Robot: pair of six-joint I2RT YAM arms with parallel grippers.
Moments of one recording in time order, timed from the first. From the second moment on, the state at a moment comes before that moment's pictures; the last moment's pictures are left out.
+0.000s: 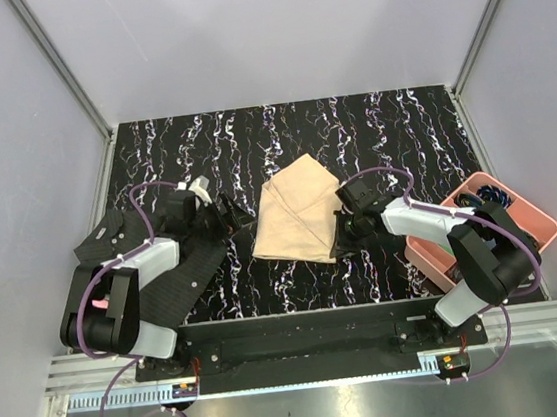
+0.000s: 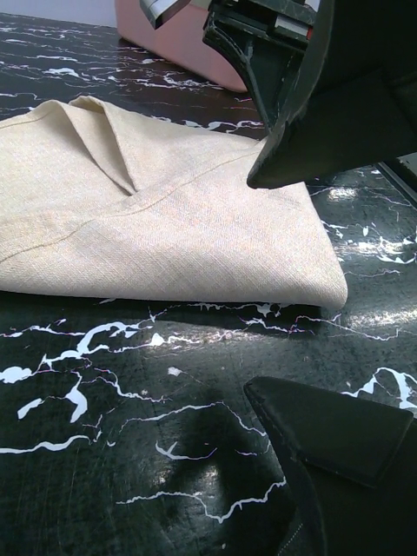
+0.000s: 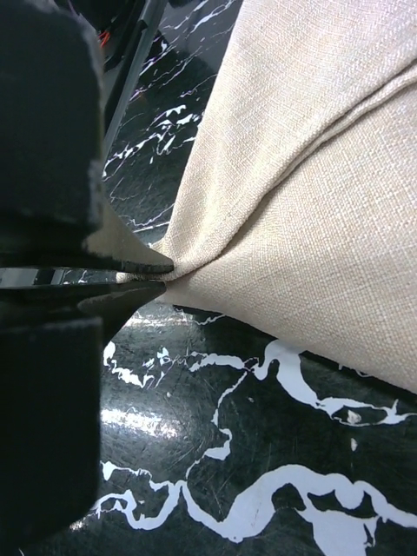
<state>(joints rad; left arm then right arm) -0.23 1.44 0.60 0.16 0.45 -0.66 0.56 1.54 0.81 -0.42 -0.22 0.73</state>
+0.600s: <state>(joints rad) -0.25 1.46 0.57 0.20 0.50 -0.66 0.56 1.53 0.90 -0.44 -0.18 0.63</state>
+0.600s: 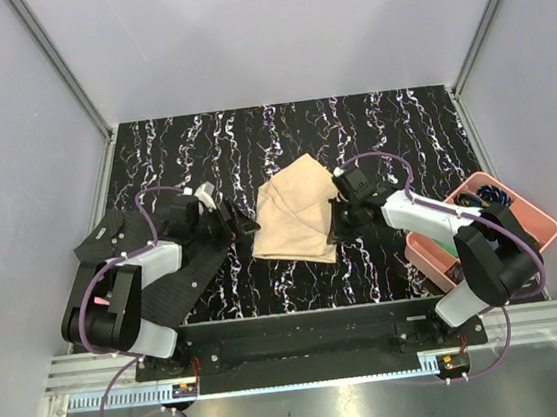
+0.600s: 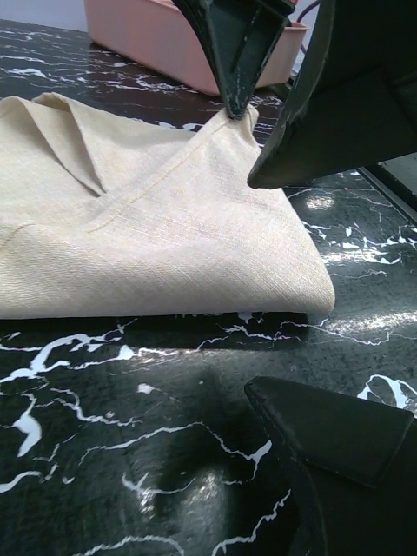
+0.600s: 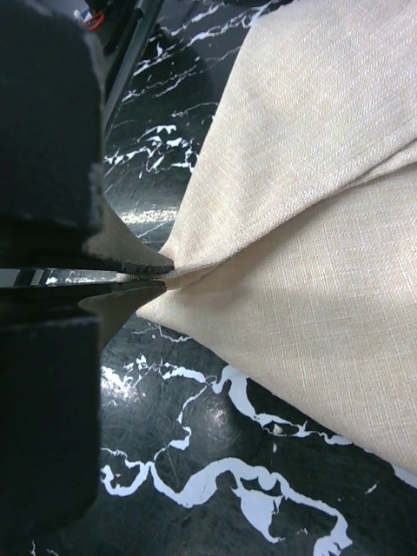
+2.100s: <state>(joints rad) -0.33 1.55 0.46 0.39 0.62 -0.80 0.81 1.35 0.93 -0.33 0.02 0.27</state>
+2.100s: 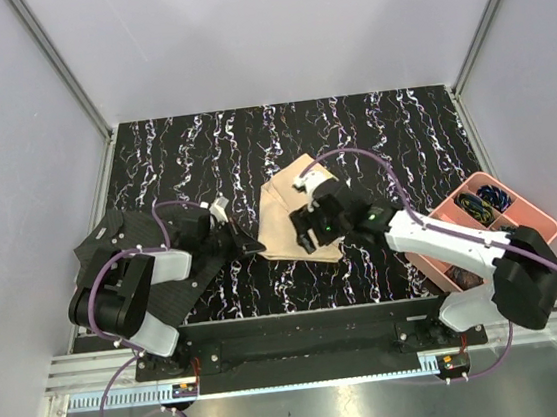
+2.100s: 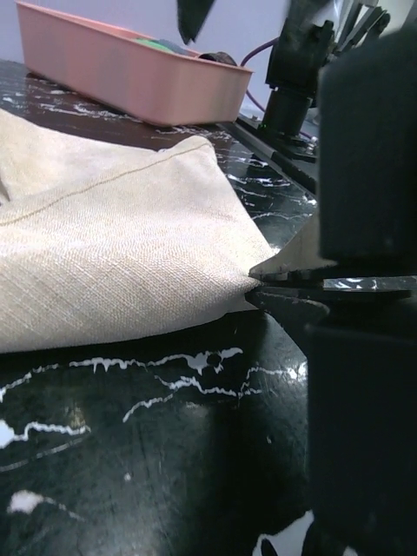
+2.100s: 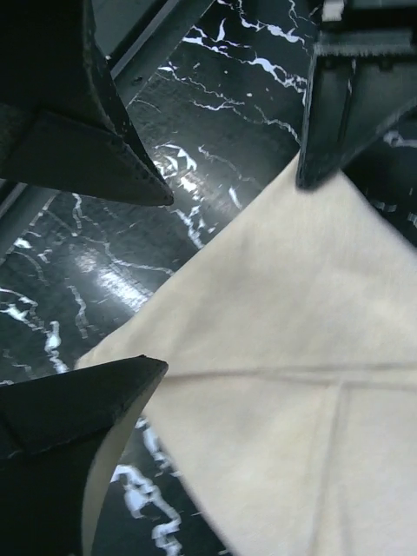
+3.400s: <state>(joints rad) -0.30 1.54 0.50 0.33 0.68 -0.81 1.22 1.88 0.98 0.04 0.79 0.08</state>
